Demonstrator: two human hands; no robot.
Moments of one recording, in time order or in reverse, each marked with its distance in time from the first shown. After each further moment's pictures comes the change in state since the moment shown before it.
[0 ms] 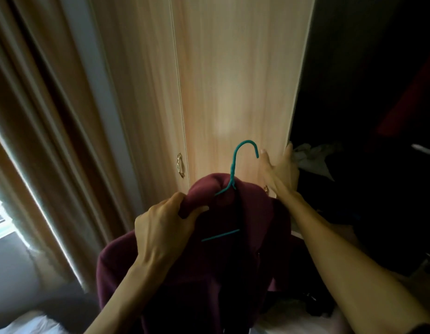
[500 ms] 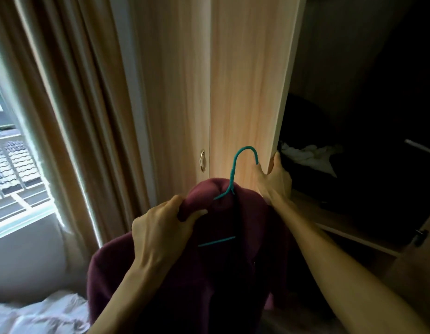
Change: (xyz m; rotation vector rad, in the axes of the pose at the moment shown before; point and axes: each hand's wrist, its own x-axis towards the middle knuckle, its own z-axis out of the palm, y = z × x) left_hand -0.071 -0.080 -0.117 -0.002 0.019 0.036; right_hand -0.153 -0.074 0.007 -0.064 -0.081 -0.049
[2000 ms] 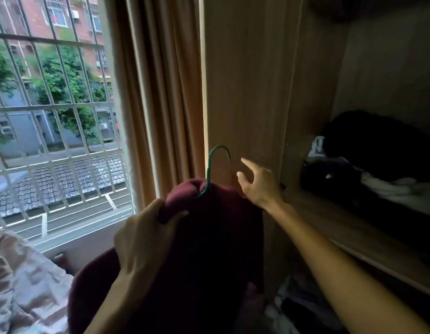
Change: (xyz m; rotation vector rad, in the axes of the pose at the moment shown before) left_hand 0.013 -0.087 -0.073 0.239 0.158 -0.377; right_hand -0.025 -0.148 0.093 0.141 -0.308 -0.644
